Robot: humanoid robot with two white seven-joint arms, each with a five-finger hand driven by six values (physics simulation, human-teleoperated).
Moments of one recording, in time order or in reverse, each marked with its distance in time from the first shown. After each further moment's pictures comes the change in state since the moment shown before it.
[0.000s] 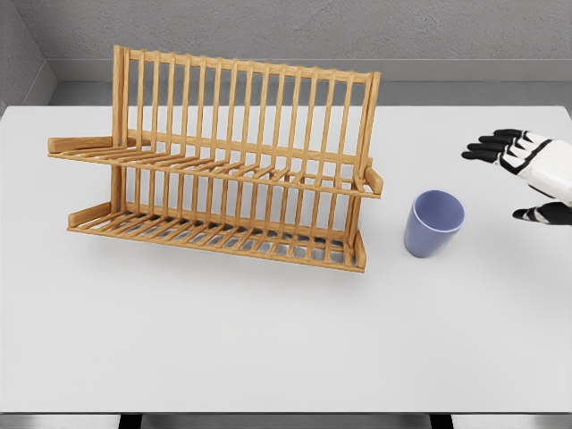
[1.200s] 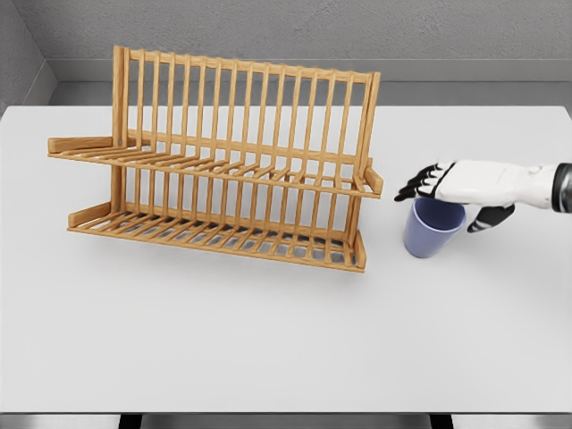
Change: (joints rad) left arm 0.000 0.000 0.000 0.000 0.000 0.000 0.000; right arm -0.574 0.173 0.513 0.194 0.001 0.009 0.516
